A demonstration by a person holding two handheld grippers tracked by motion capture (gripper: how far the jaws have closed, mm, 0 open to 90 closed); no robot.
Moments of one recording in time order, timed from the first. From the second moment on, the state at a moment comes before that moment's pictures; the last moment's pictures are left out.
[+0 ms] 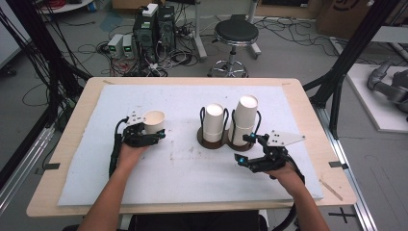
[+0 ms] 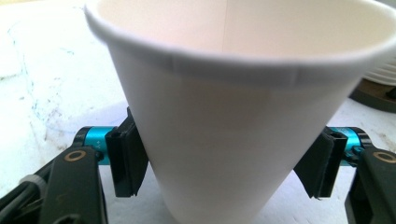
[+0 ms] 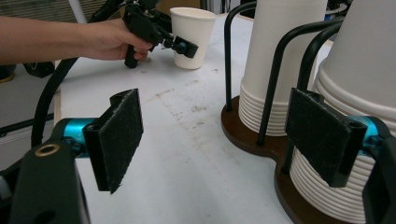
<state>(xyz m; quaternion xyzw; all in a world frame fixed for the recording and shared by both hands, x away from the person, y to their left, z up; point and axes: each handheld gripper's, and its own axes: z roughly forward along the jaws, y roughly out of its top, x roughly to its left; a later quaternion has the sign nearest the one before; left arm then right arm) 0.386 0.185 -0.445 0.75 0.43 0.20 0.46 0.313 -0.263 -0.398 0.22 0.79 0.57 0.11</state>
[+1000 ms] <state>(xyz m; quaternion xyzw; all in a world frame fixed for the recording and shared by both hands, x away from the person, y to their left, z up) 0.329 0.215 -0.435 0.70 0.42 0.21 0.54 0.312 -0.259 -0.403 0.22 0.80 0.55 0.10</state>
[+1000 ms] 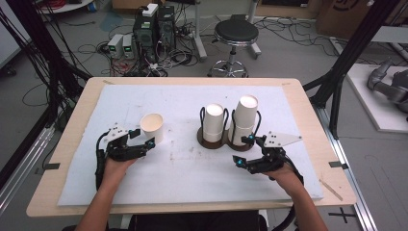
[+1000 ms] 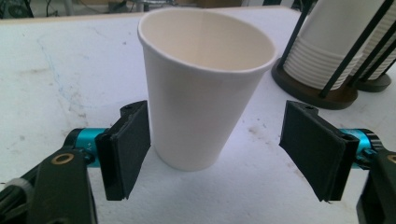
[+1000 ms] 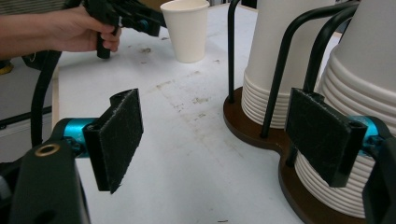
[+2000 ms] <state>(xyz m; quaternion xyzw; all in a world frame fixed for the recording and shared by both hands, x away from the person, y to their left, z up) 0.312 0.211 -0.409 0.66 0.36 0.22 0.62 0.298 -0.302 -0.404 0.29 0.77 0.54 0.17</state>
